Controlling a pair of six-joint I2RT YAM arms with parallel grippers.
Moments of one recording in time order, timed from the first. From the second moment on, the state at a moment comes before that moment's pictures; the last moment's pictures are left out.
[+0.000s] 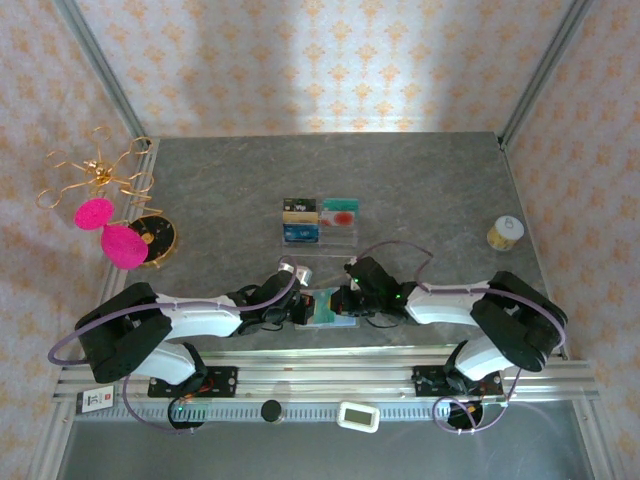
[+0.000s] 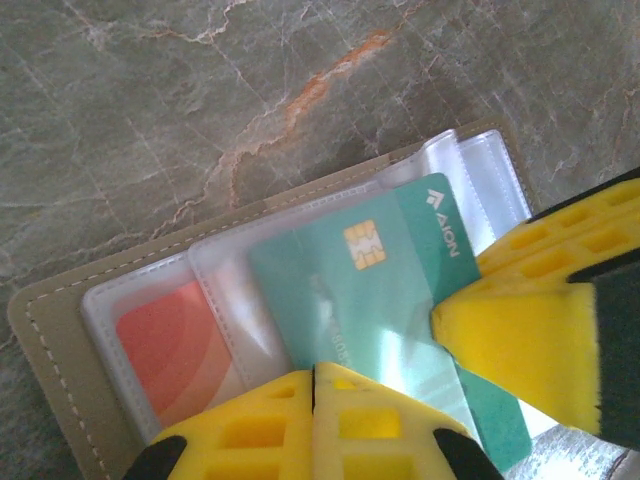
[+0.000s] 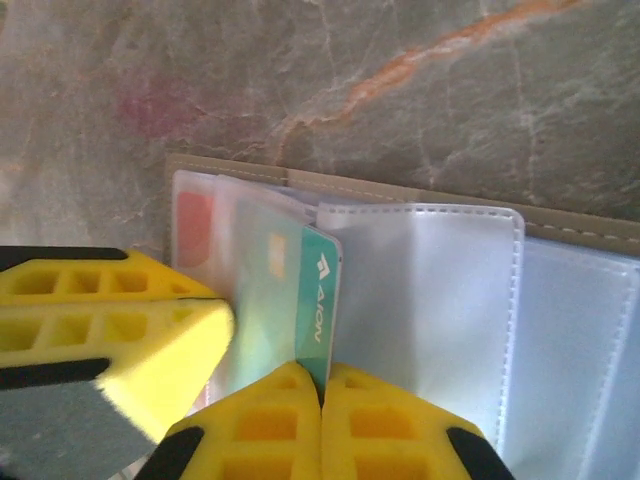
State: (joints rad) left arm -0.88 1.40 0.42 0.16 0.05 -0.71; right arm 0.86 1.44 0.49 0.13 -0.27 0.91
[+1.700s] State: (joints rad) left arm -0.84 0.98 0.43 -0.03 -0.06 -0.73; right arm 0.86 1.08 0.69 -0.18 0.02 0.51
